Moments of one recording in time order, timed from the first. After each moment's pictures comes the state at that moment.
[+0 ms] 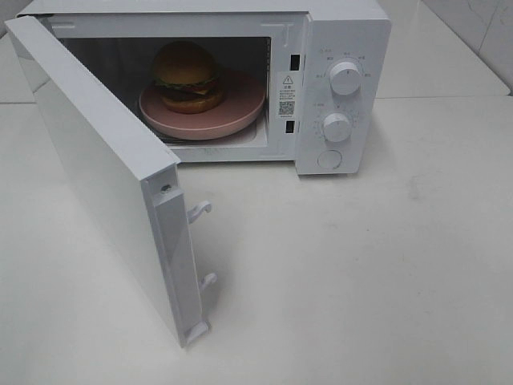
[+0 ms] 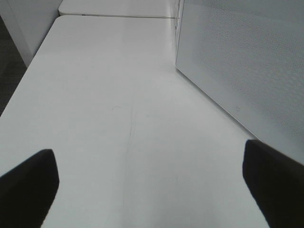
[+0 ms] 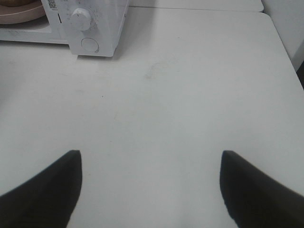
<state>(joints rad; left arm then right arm) 0.06 0.01 -0.50 -0.06 1.04 0.02 0.11 0.00 -0.51 -0.05 1.04 0.10</state>
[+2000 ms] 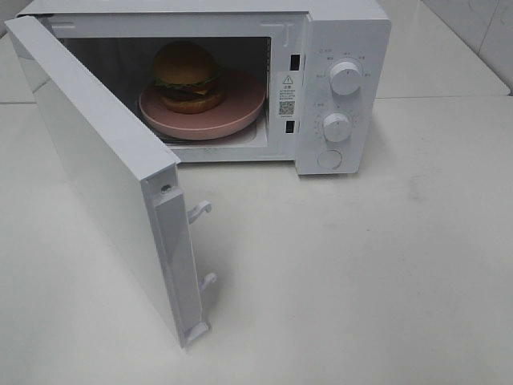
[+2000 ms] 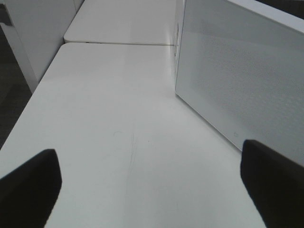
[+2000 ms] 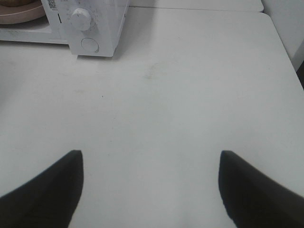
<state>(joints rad) 0.06 0.01 -0.52 -0.06 0.96 0.02 0.11 0.00 -0.51 -0.05 1.04 0.10</state>
